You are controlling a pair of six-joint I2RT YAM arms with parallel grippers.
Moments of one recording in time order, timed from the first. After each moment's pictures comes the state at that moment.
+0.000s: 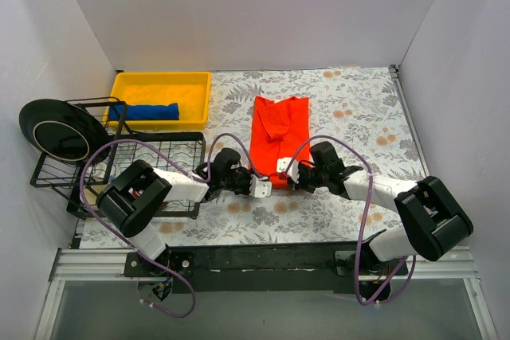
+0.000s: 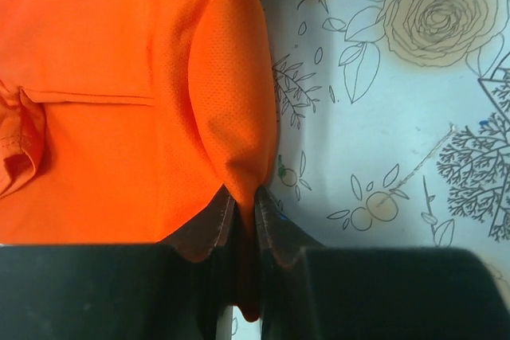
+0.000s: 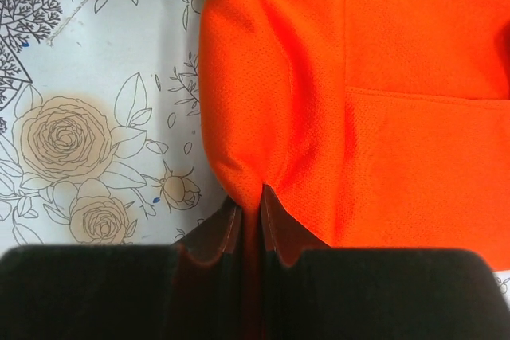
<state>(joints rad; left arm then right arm) -0.73 1.64 0.59 0.38 0.50 0.96 0.59 1.40 0.55 0.02 -0.48 -0.79</state>
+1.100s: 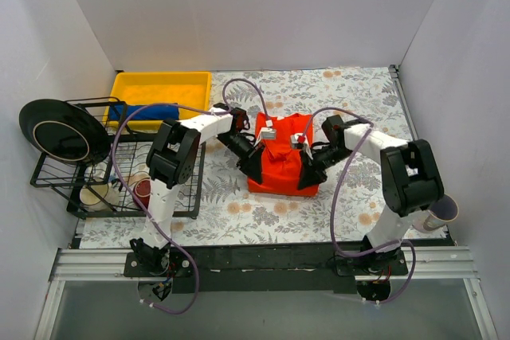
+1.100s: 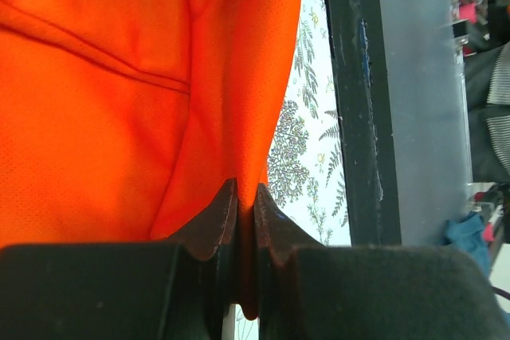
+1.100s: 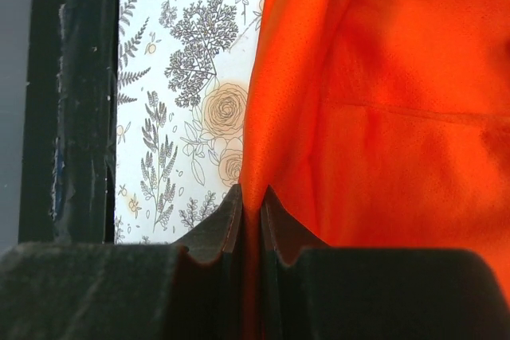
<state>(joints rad) -0.51 2.20 1.62 -1.17 1.10 0.94 0.32 1.66 1.00 -0.88 -1.00 -1.07</state>
